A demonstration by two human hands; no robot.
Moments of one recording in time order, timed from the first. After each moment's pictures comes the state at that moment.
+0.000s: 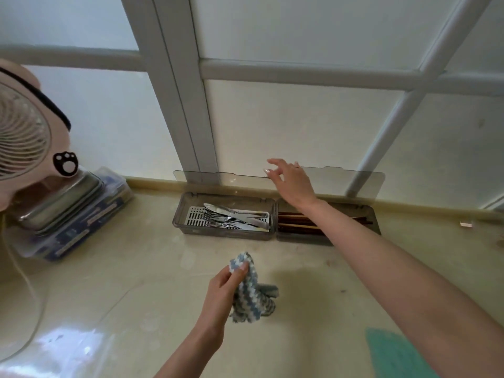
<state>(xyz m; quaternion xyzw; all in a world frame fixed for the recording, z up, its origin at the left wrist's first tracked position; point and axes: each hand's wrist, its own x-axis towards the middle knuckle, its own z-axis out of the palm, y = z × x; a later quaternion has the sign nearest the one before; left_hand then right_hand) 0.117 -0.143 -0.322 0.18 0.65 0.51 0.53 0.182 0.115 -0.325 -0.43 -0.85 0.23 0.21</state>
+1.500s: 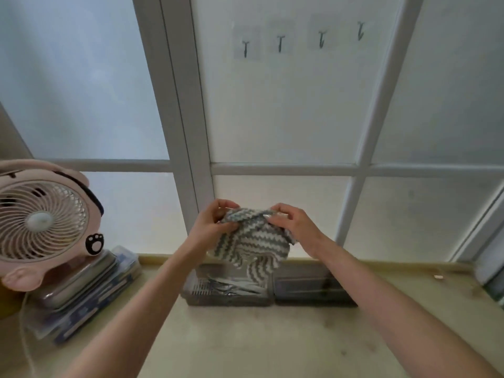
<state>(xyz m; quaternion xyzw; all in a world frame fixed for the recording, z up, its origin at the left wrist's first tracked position) 0.033 -0.059 -0.161 0.50 0.60 0.52 0.35 0.218 0.032 -0.177 -0.32 -0.69 0.56 0.32</state>
